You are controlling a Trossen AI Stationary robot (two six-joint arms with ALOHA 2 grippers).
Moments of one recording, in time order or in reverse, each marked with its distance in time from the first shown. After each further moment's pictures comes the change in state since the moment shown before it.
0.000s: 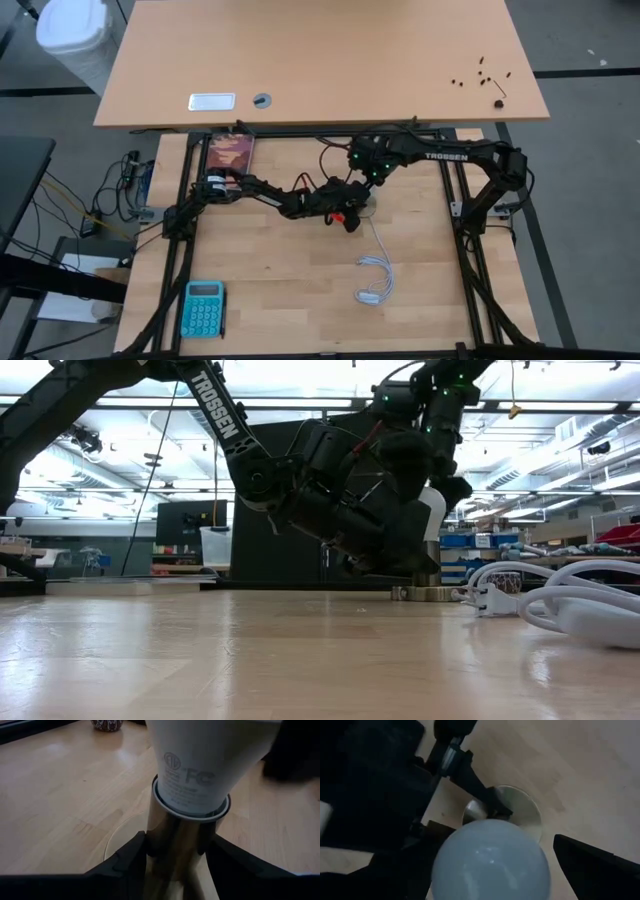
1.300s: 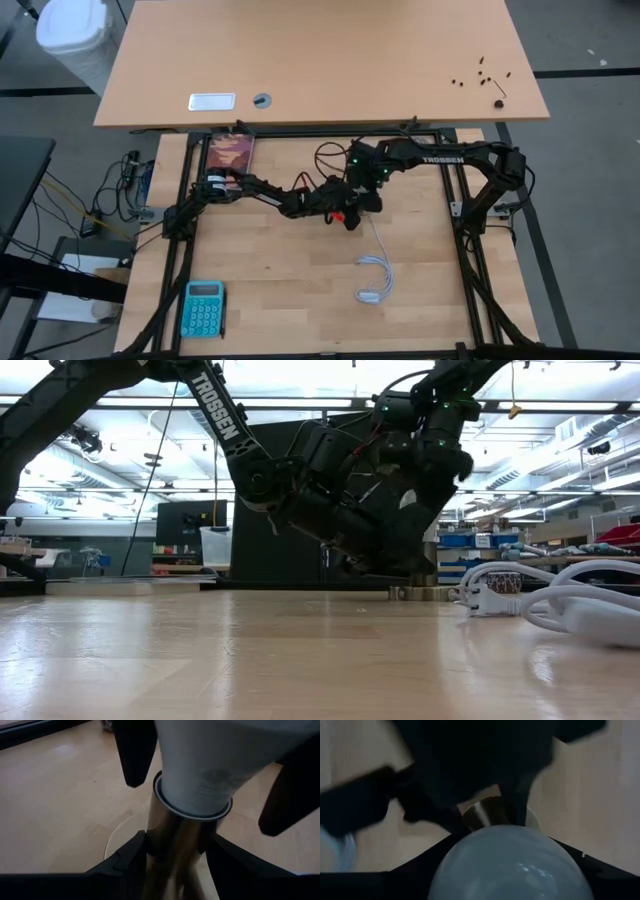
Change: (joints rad) left arm 0.002 0.001 -0.001 0.001 -0.014 0.000; right arm -0.001 0.007 -0.085 0.141 -0.032 -0.715
